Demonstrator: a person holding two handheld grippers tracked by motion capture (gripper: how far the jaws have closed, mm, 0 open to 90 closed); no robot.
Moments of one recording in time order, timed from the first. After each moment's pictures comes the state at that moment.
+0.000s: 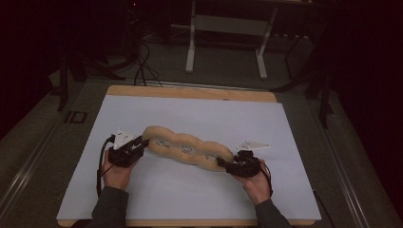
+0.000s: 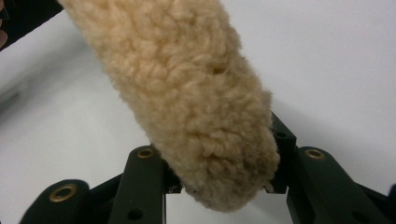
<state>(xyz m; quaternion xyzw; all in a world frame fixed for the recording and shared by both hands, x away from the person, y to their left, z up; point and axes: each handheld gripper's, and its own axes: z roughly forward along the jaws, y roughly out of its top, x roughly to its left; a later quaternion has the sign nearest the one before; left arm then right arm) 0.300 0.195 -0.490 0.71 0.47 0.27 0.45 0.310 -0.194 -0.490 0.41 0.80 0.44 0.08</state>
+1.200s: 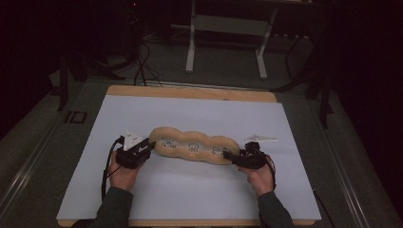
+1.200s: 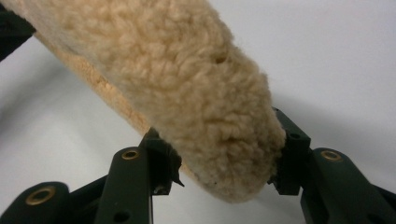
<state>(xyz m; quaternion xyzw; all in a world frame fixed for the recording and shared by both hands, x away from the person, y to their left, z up) 0.302 0.176 -0.497 0.73 0.46 0.26 0.43 0.341 -0.219 -0.500 0.46 0.77 0.44 0.06</state>
